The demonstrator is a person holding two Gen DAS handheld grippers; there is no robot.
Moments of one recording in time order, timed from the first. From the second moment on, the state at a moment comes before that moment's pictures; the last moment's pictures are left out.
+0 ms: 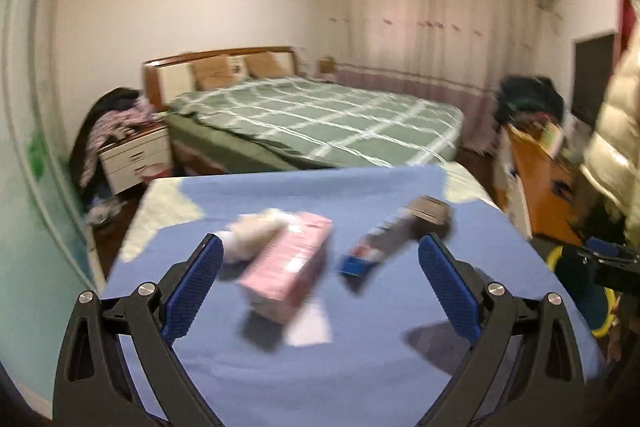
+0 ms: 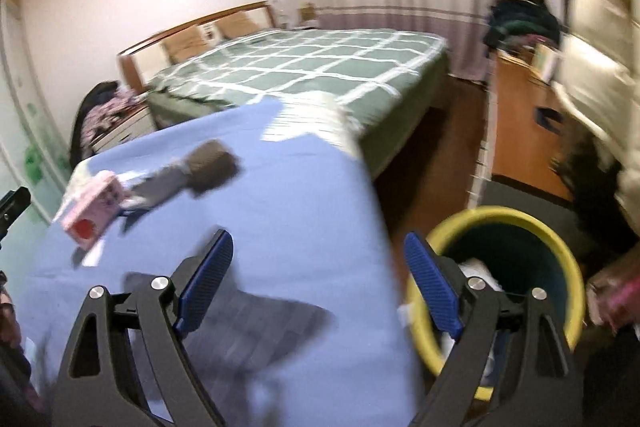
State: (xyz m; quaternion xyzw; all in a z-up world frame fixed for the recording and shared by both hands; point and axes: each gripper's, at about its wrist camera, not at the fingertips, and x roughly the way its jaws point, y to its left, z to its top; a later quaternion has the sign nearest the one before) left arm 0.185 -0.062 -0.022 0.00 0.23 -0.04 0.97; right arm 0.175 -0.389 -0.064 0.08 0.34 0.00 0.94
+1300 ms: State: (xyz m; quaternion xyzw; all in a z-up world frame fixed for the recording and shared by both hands) left arm 0.189 0.021 -0.050 -0.08 0.23 0.05 0.97; right arm 0.295 -0.210 -0.115 0.08 0.46 0.03 0.88
